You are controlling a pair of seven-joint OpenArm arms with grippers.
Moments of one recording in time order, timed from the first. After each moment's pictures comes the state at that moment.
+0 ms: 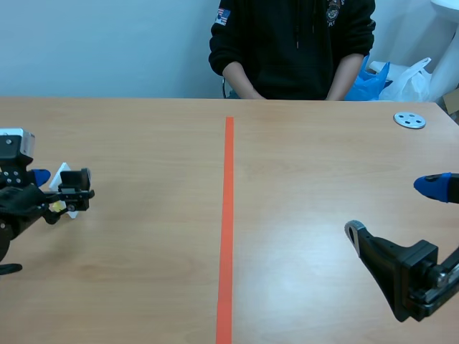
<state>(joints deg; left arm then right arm) -10.1 -24.6 11.3 48.4 -27.2 -8.3 -16.2 -45.3 30.5 12.3 114.6 17.2 24.7 4.0</state>
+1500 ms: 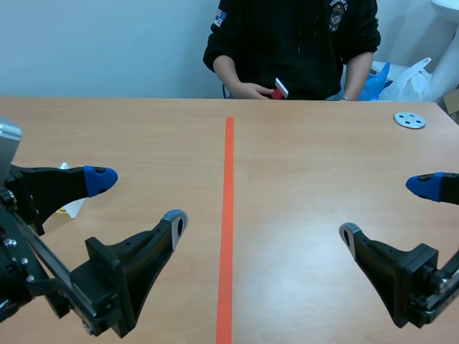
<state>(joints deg) 41.5 -26.2 3.8 120.0 -18.3 -22.5 -5.1 -45.3 30.5 12.3 114.6 17.5 27.9 5.3</state>
